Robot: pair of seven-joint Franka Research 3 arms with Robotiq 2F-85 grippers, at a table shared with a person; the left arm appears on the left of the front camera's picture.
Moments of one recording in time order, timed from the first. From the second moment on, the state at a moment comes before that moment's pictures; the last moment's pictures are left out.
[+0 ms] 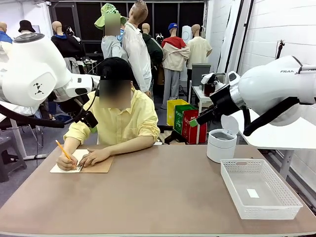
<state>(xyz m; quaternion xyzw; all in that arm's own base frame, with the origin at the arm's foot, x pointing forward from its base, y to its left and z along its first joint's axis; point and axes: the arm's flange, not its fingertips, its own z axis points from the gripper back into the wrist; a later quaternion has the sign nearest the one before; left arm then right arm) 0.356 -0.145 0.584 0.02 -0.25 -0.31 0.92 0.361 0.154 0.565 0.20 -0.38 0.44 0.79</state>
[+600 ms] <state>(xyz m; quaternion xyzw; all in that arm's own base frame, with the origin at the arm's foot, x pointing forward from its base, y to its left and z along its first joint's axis) 0.356 -0.145 0.584 0.02 -0.25 -0.31 0.92 0.361 0.153 0.566 0.20 -0.39 0.44 0.79</state>
